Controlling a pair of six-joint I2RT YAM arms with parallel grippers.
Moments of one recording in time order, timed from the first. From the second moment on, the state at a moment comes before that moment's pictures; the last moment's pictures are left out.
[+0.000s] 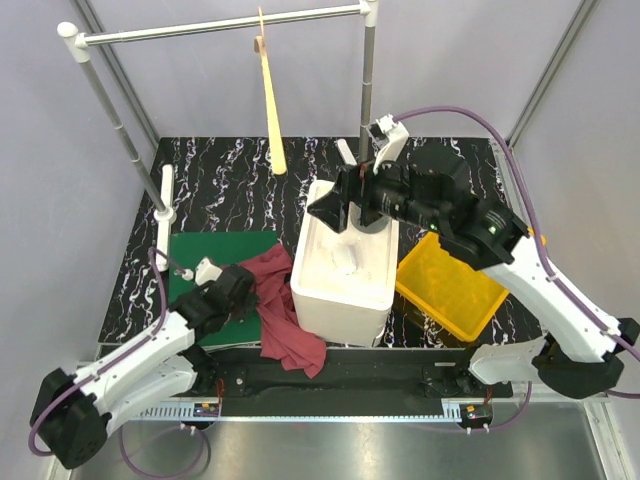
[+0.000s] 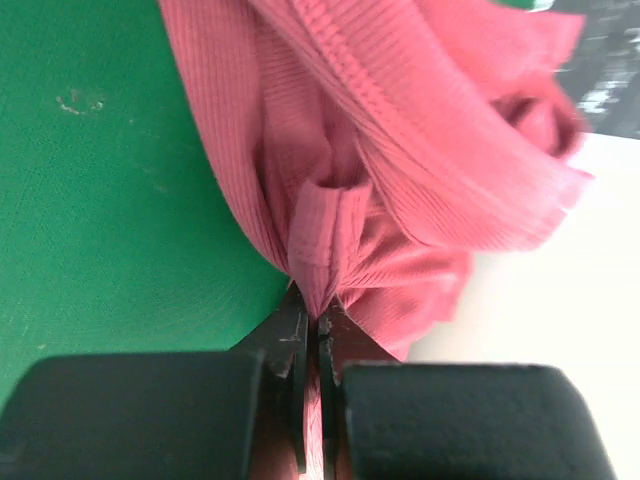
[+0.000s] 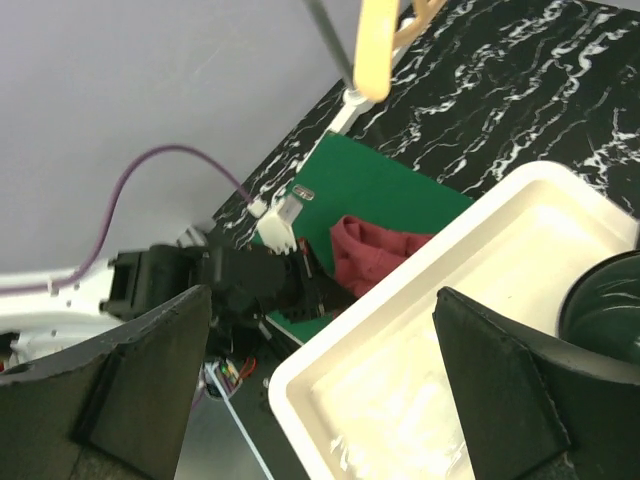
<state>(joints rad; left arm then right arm) -0.66 0.83 0.44 -0.64 -0.35 -1.42 0.86 1.30 1.70 -0.62 -0.09 0.46</state>
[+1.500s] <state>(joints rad) -0.65 0.50 1.25 -0.54 0.15 -0.92 1.30 1.58 1.67 -0.13 -0.14 0.11</state>
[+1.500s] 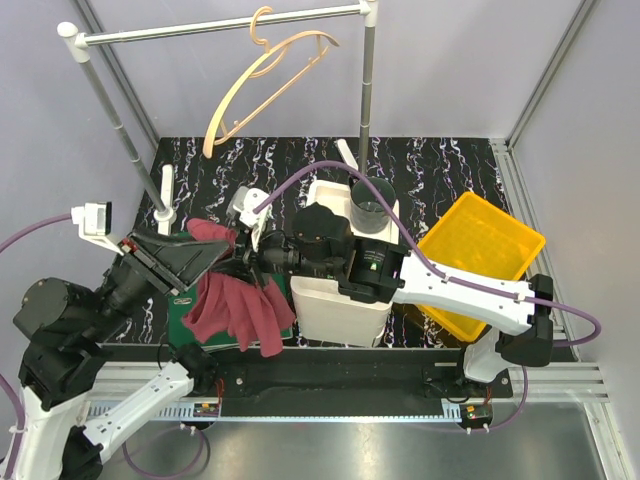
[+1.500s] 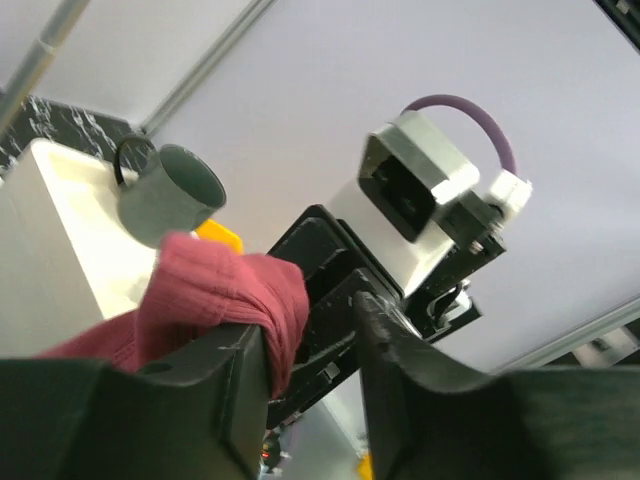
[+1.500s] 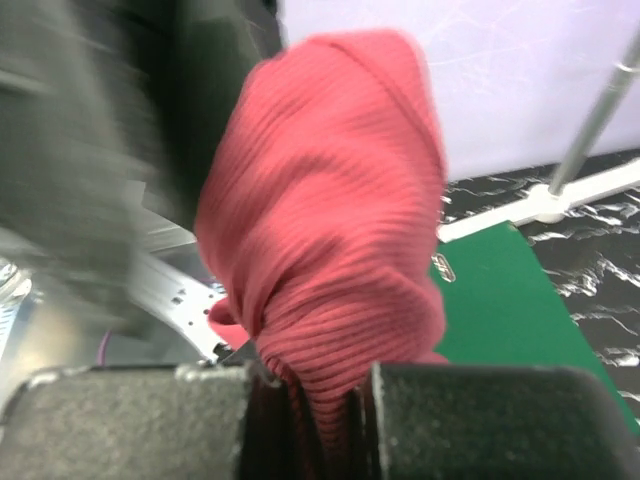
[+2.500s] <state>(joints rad) -0.65 0.26 0.93 -0.54 0.03 -0.73 0.76 1.34 2.15 -0.45 0.62 -0.15</state>
